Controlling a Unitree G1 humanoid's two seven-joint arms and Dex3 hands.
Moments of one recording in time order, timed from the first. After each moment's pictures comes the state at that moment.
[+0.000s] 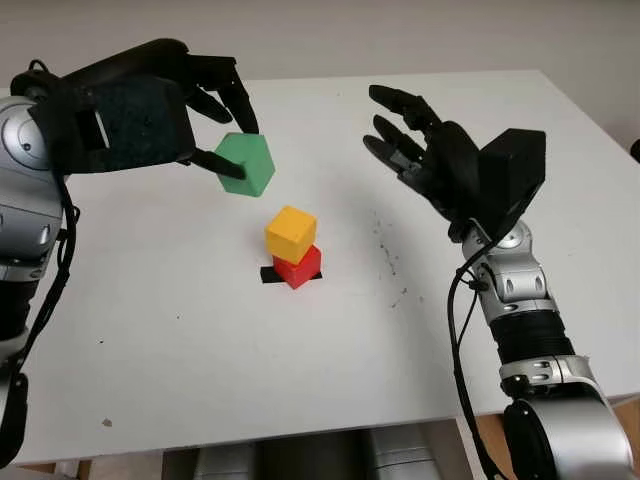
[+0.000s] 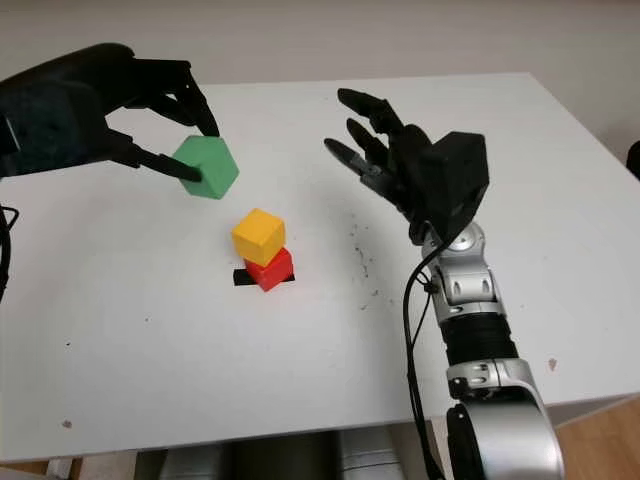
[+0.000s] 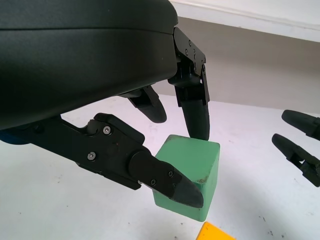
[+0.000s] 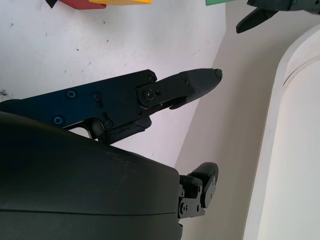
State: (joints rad) left arm -0.89 0.76 -0.14 0.02 0.37 0.26 -0.70; right arm -0.69 -0.24 -0.07 0.46 0.06 0.02 0.24
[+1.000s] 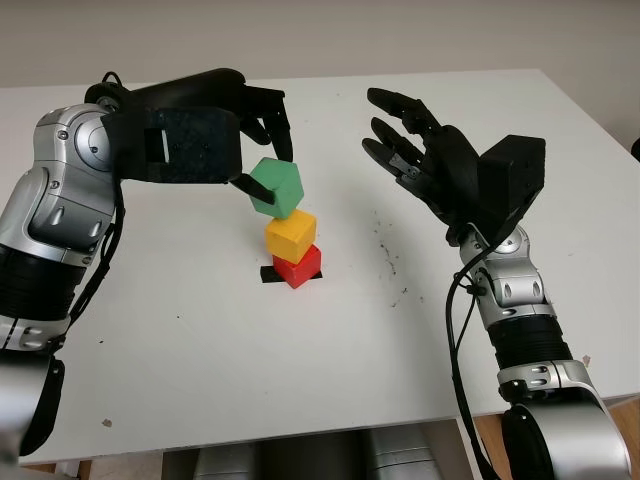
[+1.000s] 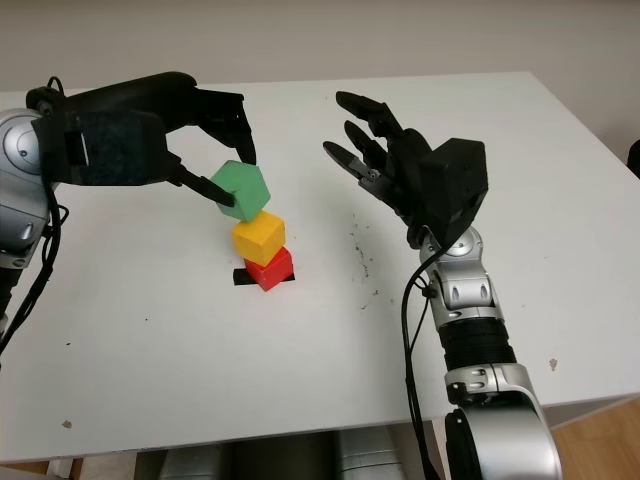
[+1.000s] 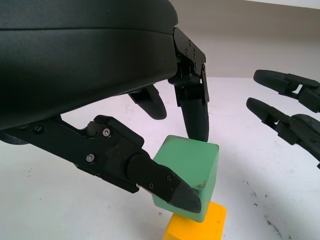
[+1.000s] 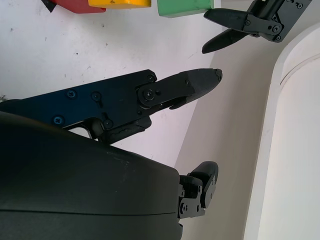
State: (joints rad) left arm -0.90 0.68 -0.21 0.10 0.40 0.12 -0.71; right arm -0.68 -0.23 -0.07 0.46 0.07 0.00 0.24
